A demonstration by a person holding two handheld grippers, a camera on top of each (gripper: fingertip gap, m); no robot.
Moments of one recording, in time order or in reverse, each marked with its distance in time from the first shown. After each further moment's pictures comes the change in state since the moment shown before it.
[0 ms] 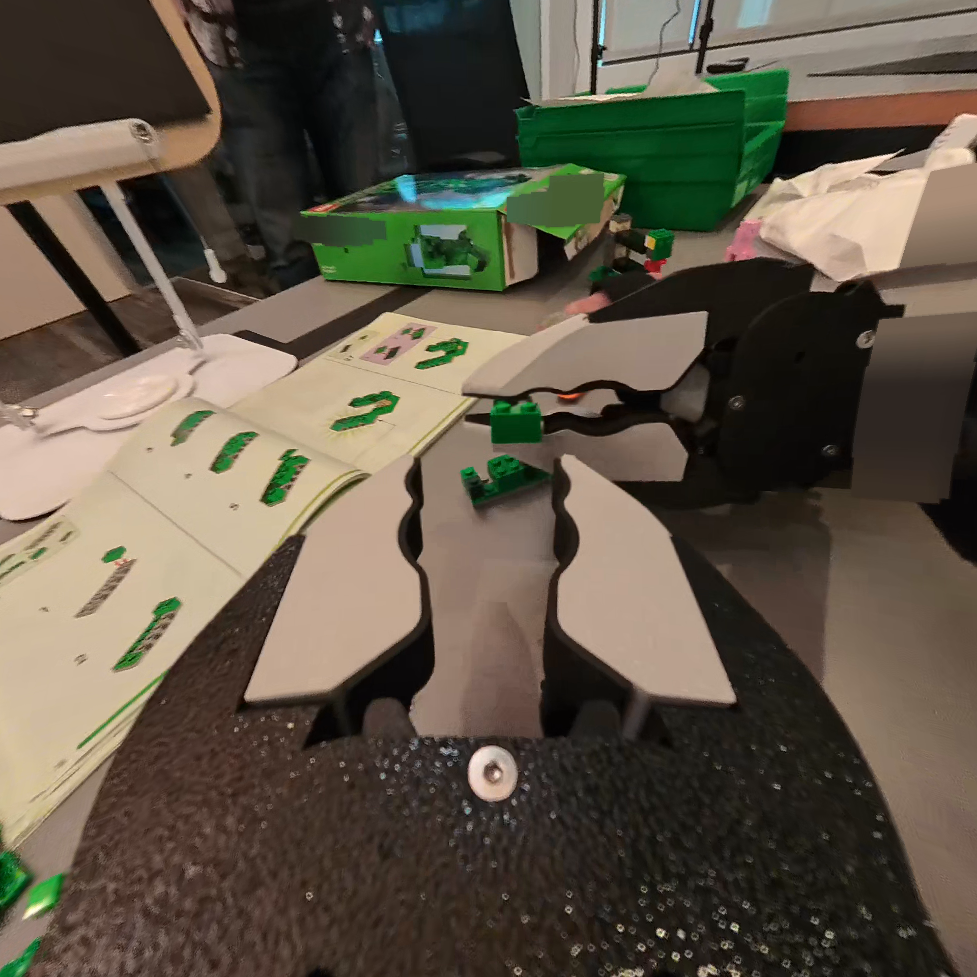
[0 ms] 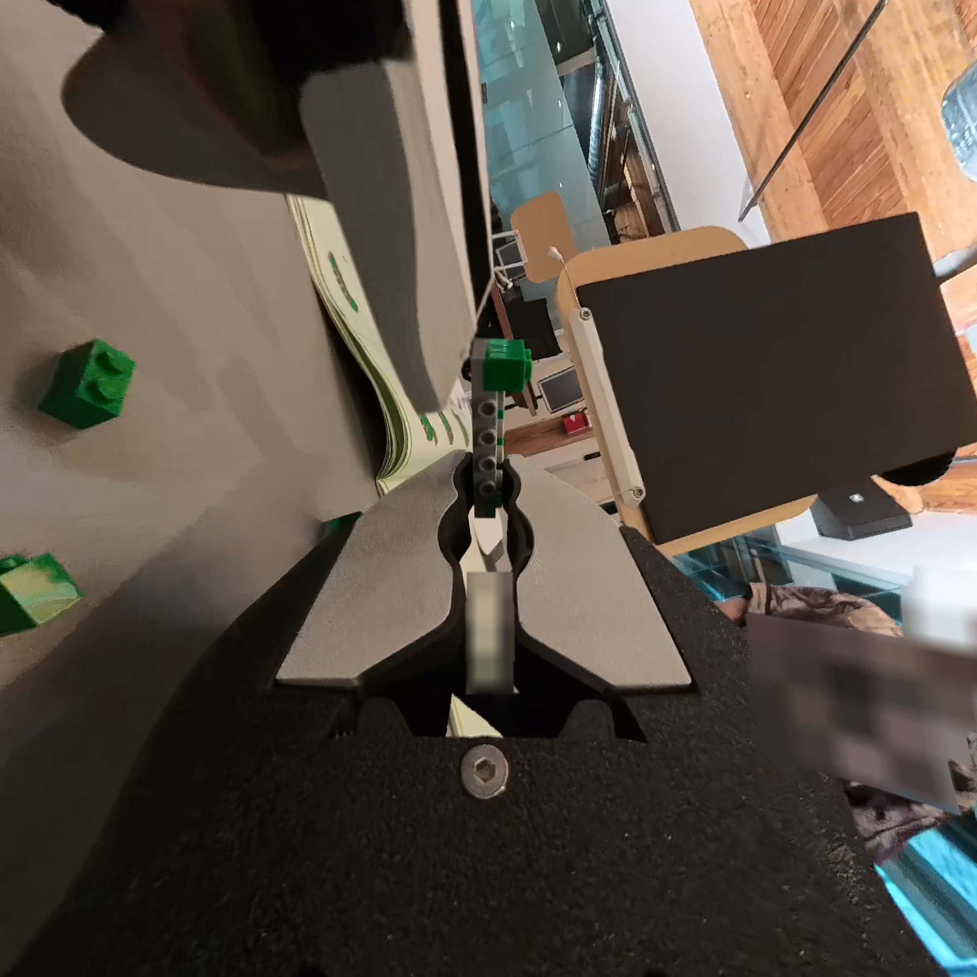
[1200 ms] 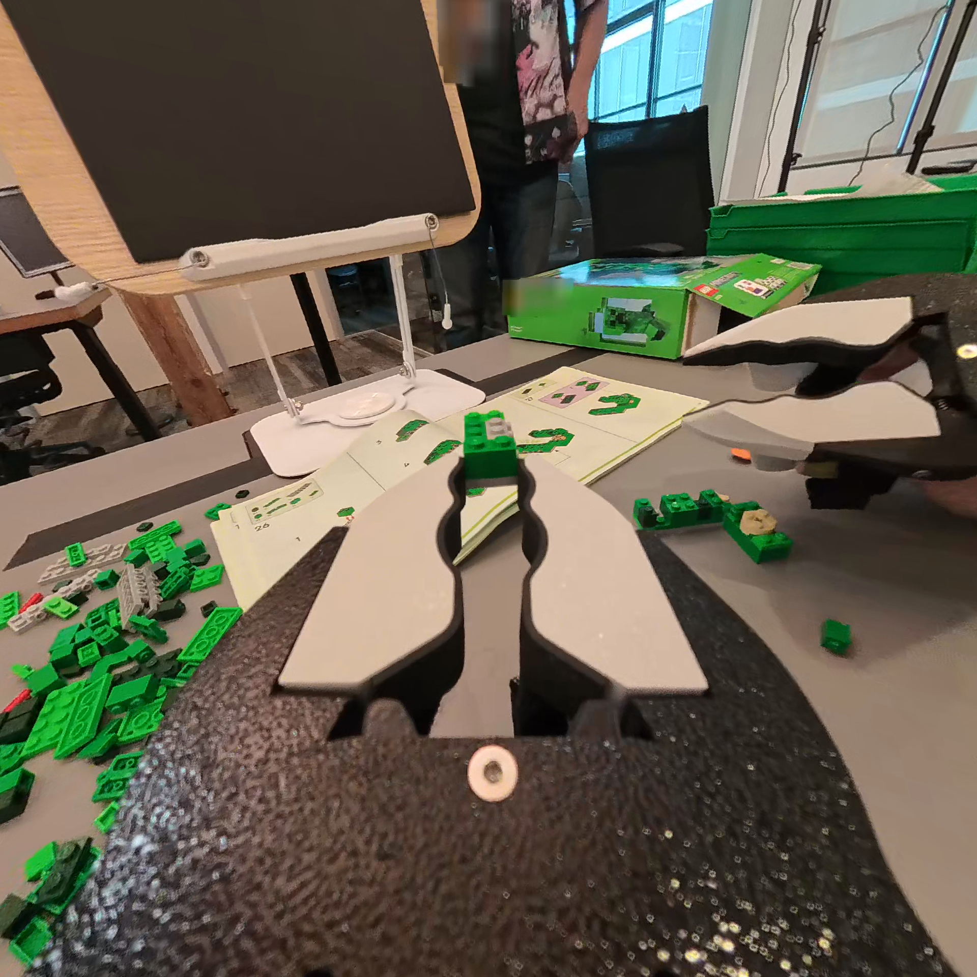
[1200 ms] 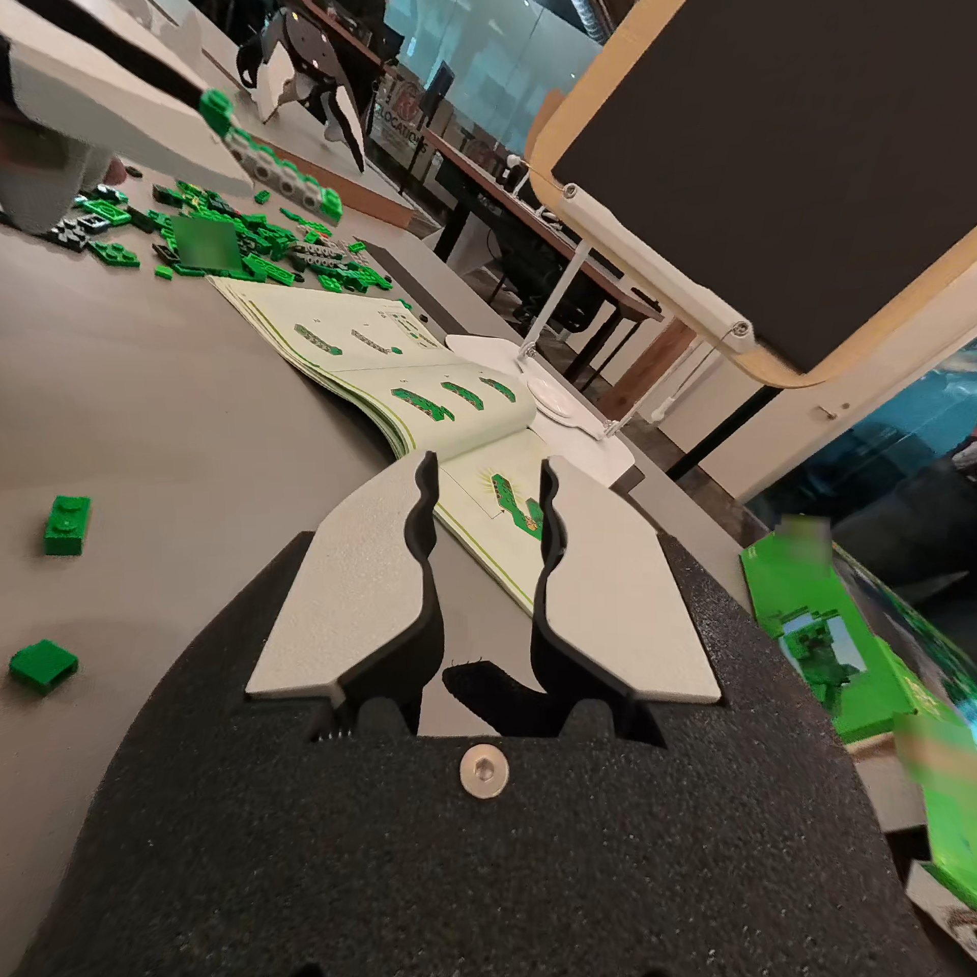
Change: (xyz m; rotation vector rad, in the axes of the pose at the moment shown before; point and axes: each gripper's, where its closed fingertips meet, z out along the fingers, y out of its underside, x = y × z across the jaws) left arm -0.077 -0.010 -0.043 0.143 -0.333 -0.025; right arm 0.020 0.034 -0.006 -0.049 -0.097 0.674
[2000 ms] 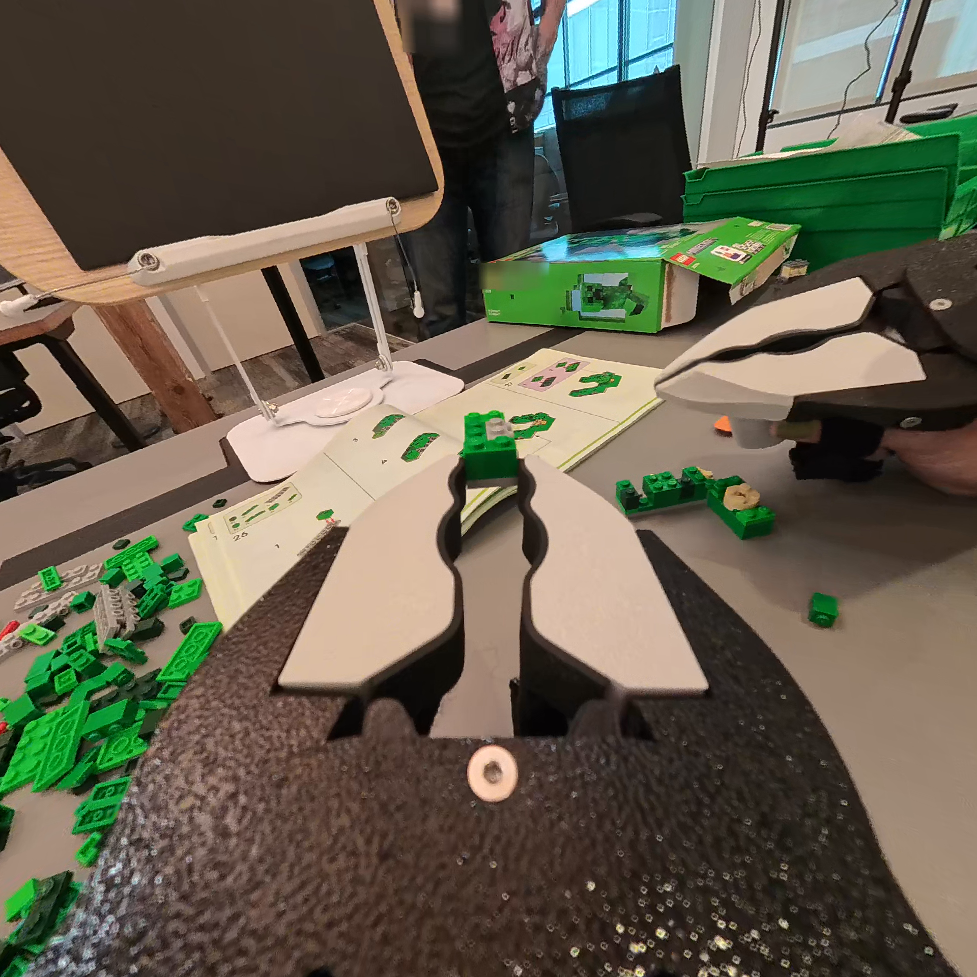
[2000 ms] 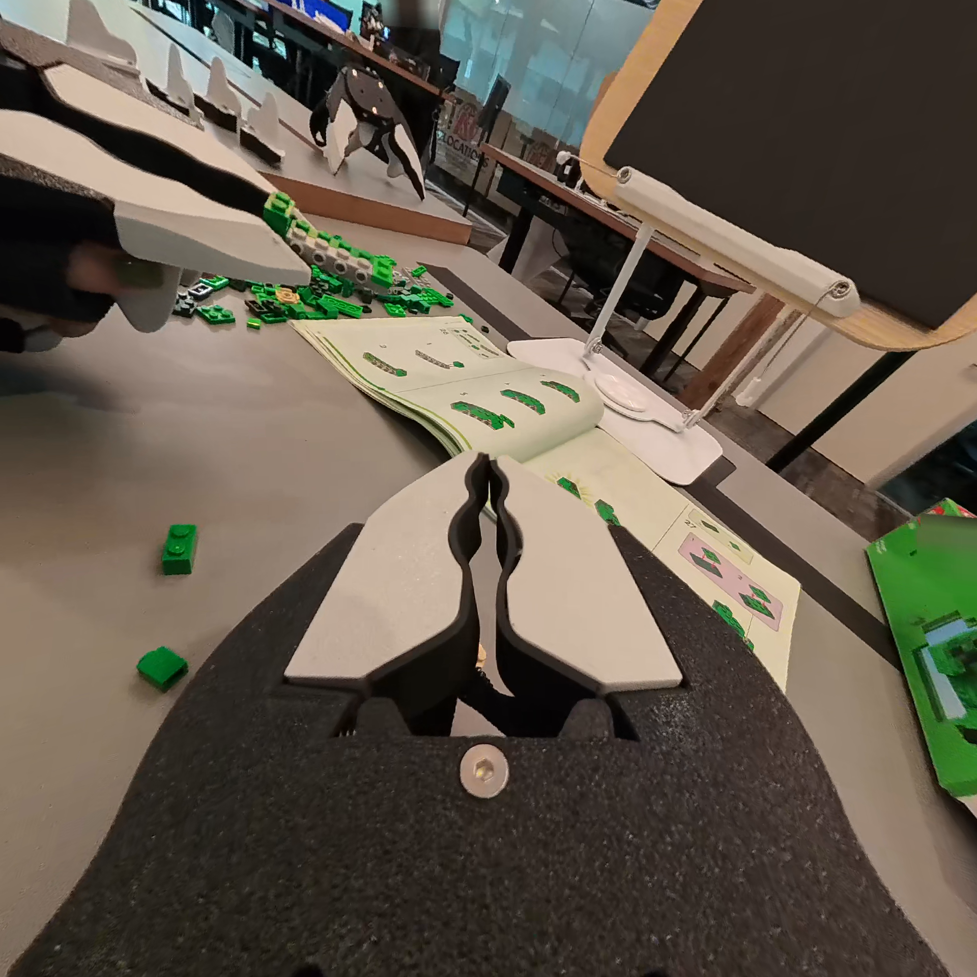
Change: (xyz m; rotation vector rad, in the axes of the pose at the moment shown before) left arm 0.013 0.005 0.005 -0.031 0.044 0.054; right arm -0.016 -0.003 0.000 0.011 -0.132 0.165
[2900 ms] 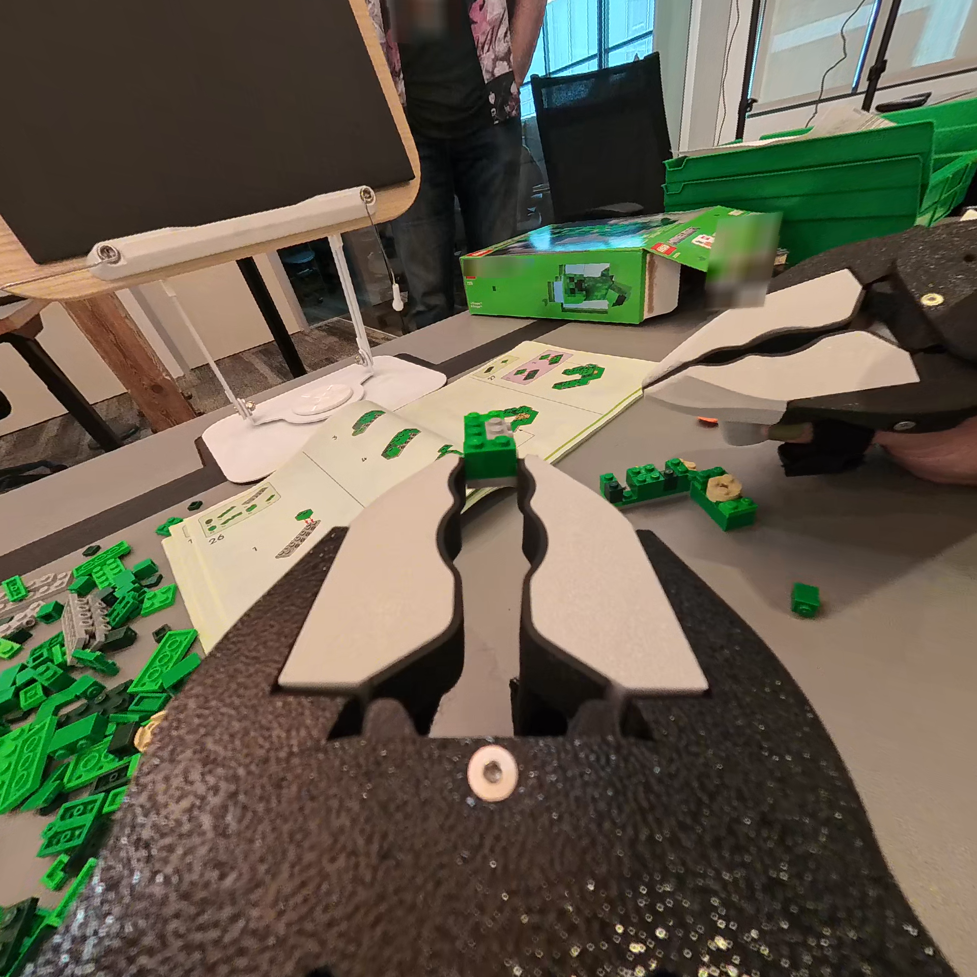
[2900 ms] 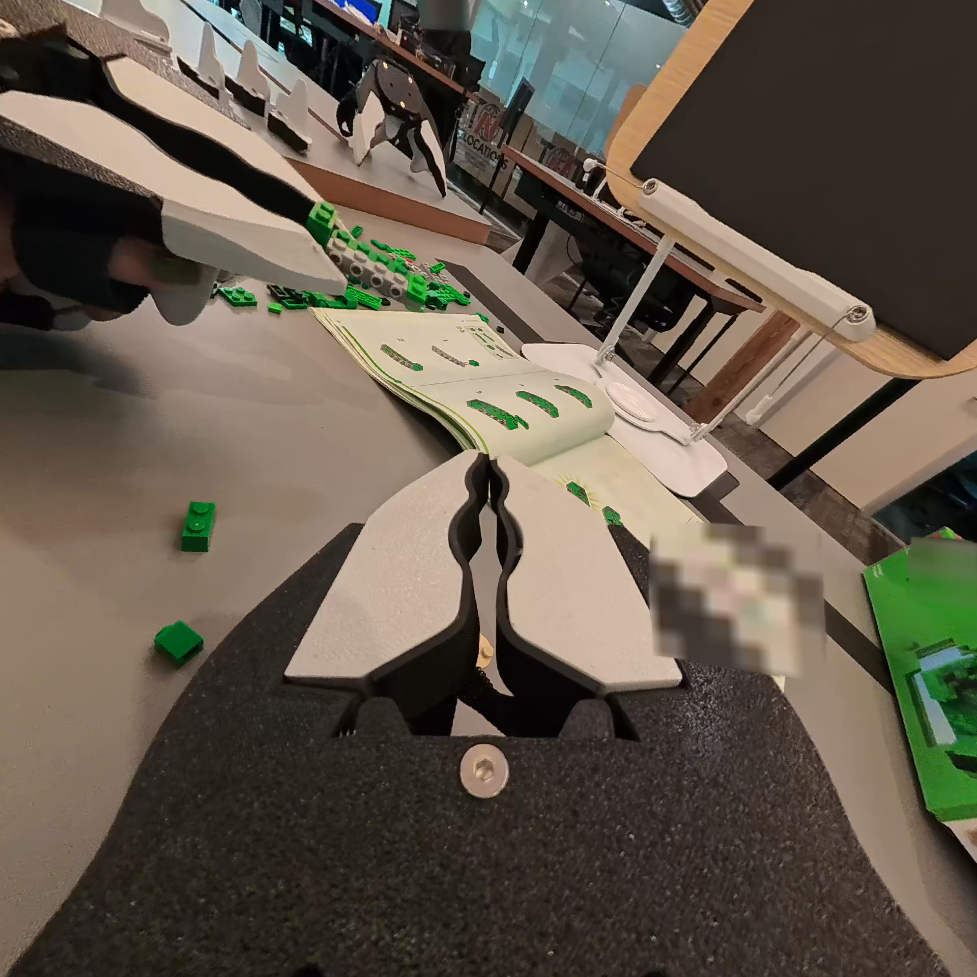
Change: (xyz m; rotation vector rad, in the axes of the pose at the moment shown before) left arm 0.008 0.003 0.003 -0.015 0.035 0.002; right arm -0.008 0.000 -0.001 0.001 -0.030 -0.059
